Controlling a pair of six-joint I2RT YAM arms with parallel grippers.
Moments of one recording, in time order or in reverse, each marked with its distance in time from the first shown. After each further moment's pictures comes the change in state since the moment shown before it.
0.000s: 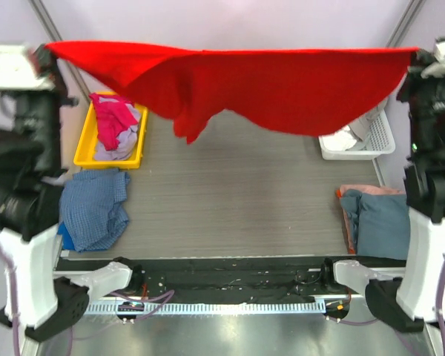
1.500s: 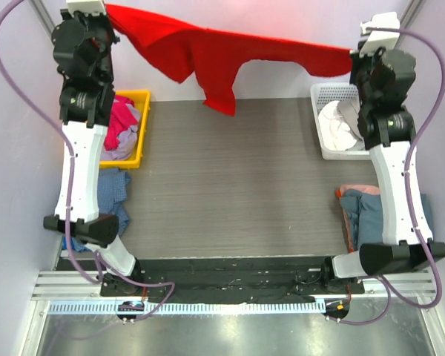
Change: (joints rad) left arm 0.183 0.599 0.372 0.077 0.006 -0.168; right arm 0.005 0.308 -0.099 0.158 0.013 0.014
